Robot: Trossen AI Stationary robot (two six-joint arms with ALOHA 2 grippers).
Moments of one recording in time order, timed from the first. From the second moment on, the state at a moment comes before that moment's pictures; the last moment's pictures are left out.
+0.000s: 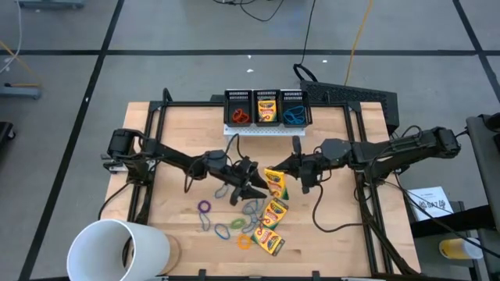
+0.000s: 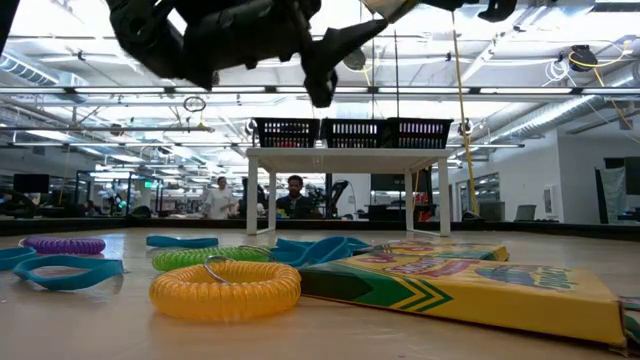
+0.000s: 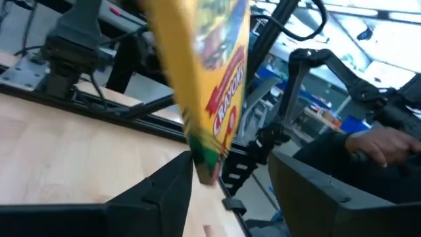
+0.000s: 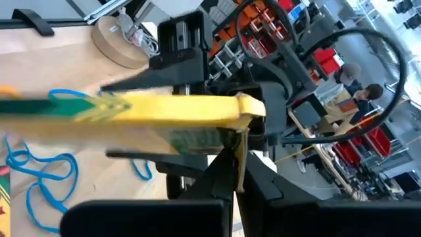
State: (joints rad) left arm -0.06 1.78 0.87 0.97 0.41 -0.52; right arm 0.11 1.12 0.81 0.14 0.00 -0.82
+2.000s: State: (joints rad) left arm -0.07 1.78 0.94 0.59 -0.02 0.10; right arm 0.00 0.99 0.81 -0.07 0.20 -0.14
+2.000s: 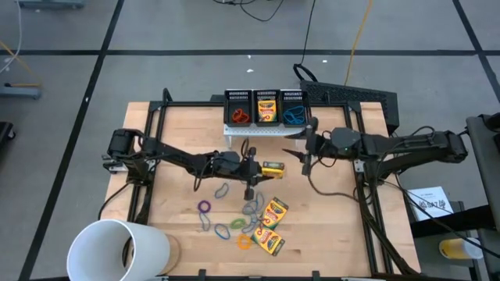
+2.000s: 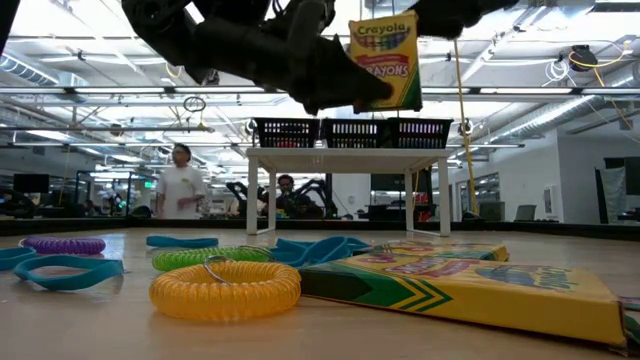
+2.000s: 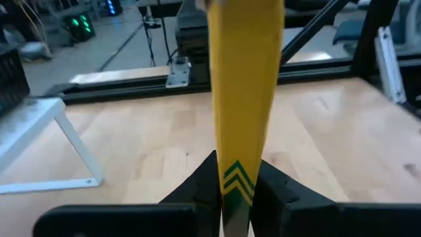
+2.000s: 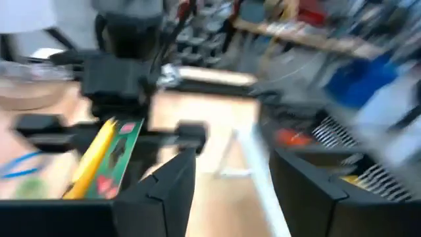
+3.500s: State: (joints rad) left arm -0.08 1.71 0.94 0.49 -0.16 0.17; right arm -0.09 1.13 0.81 0.04 -0.35 0.17
